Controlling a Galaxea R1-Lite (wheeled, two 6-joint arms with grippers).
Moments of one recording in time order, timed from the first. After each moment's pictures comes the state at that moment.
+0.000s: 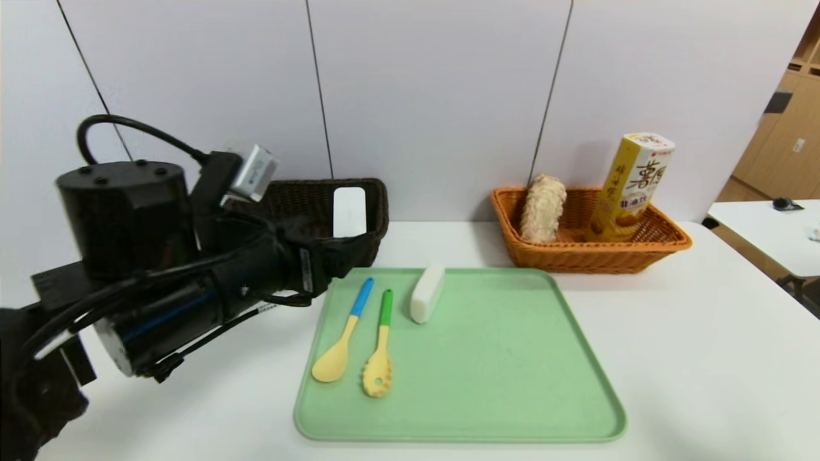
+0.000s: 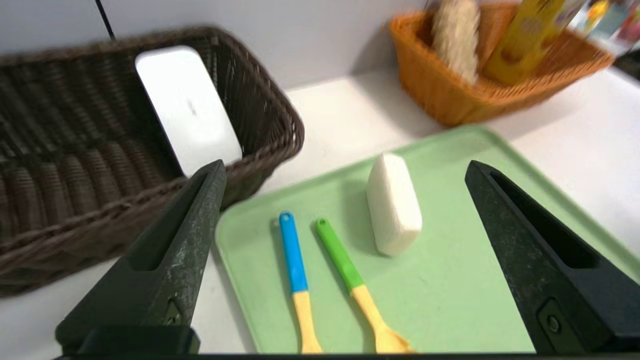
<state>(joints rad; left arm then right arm) -0.61 1.52 -0.75 -0.63 0.06 -0.12 0.05 0.65 -0.36 -0.28 -0.35 -0.11</state>
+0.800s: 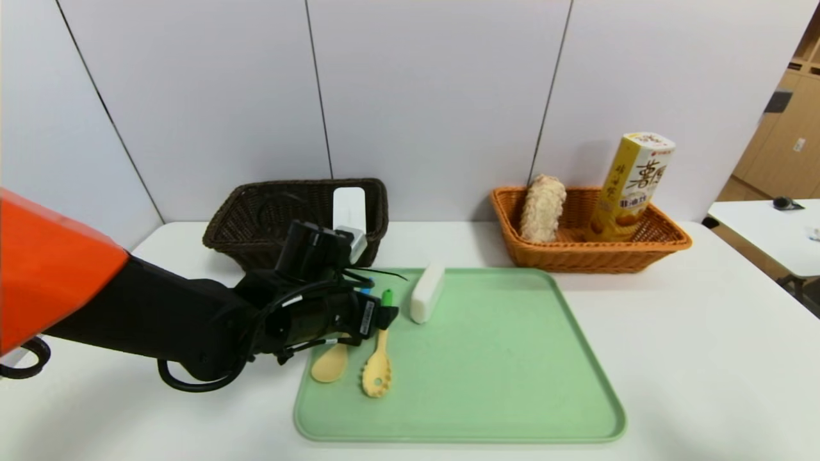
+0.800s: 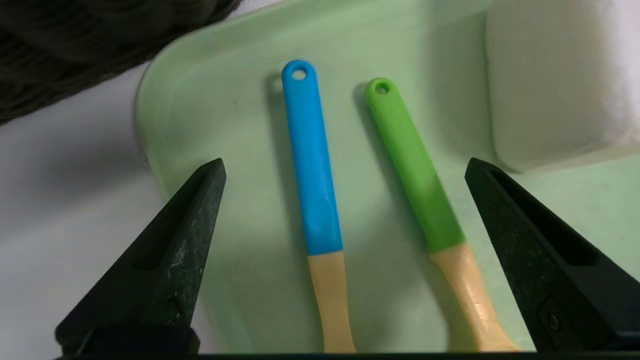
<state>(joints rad) -0.59 1.92 -0.92 -0.41 0.10 -0.14 0.05 0.64 -0.38 -0.28 -0.35 -0.12</state>
